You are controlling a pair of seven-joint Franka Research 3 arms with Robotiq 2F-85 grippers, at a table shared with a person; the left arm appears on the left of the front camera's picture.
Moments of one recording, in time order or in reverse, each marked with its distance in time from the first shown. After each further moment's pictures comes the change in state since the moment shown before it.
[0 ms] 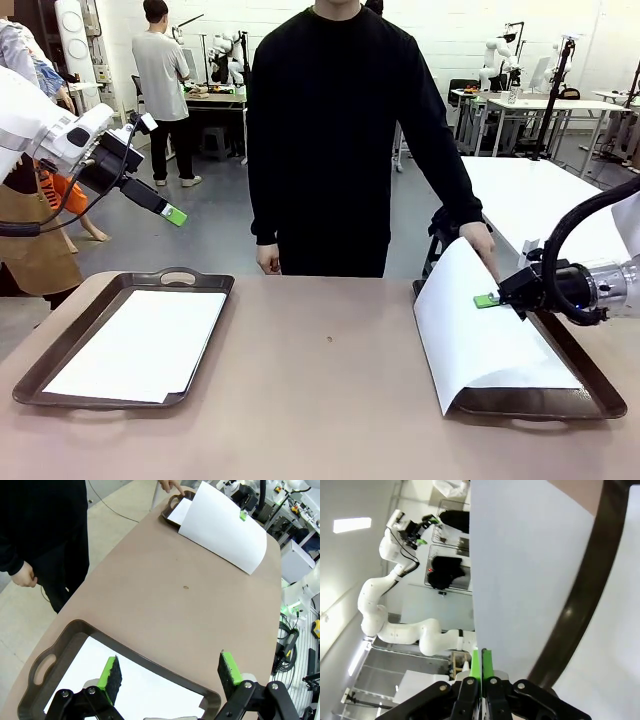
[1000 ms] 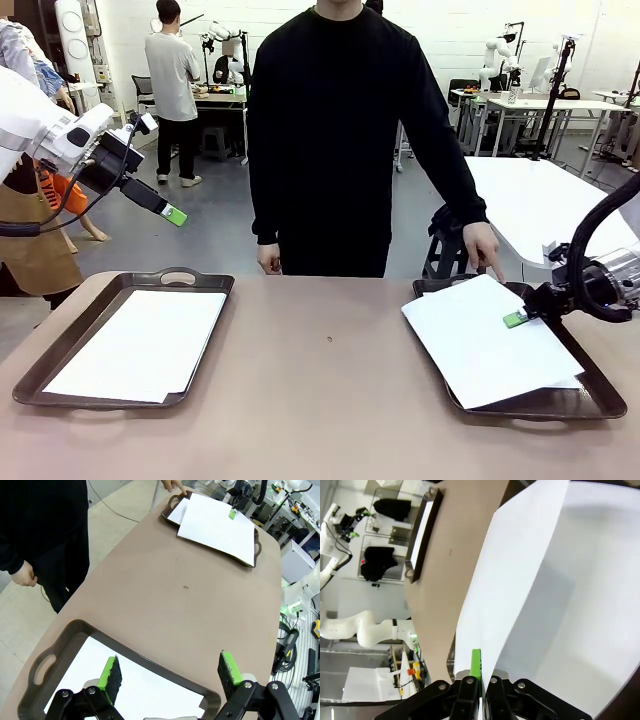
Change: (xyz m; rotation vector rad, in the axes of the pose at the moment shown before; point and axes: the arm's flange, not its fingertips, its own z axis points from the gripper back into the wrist) left arm 0.000 0.000 0.000 0.000 0.000 0.000; right arm 0.006 -0.014 0.062 -0.358 0.047 0.051
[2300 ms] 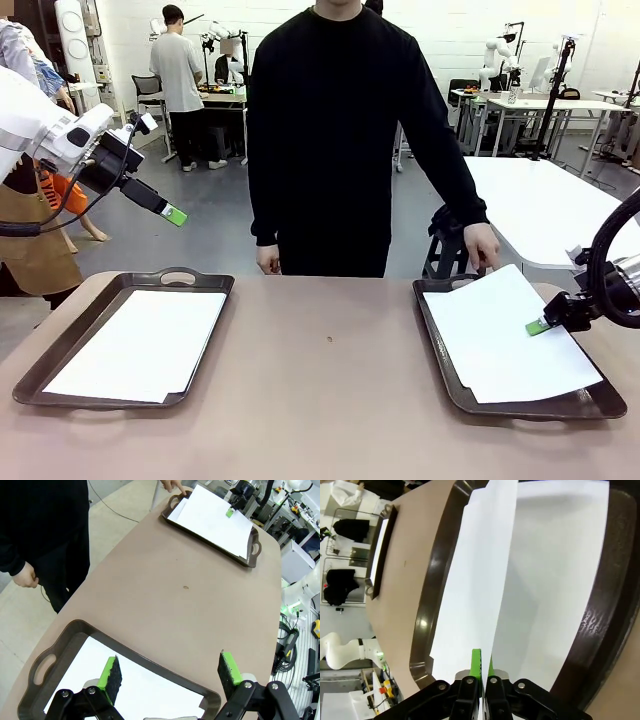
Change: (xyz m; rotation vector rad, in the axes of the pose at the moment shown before) left arm 0.000 0.000 0.000 0.000 0.000 0.000; right arm -0.020 -0.009 0.020 -0.222 -0.074 -0.042
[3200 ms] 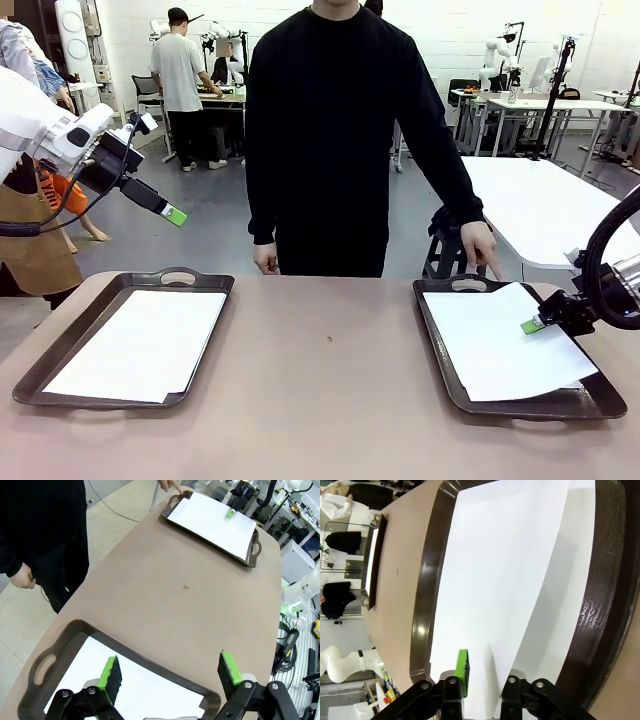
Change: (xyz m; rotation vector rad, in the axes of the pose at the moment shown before) left arm 0.000 0.000 0.000 0.000 0.000 0.000; right arm -0.003 0.005 -0.005 -0.032 -0.010 -0.069
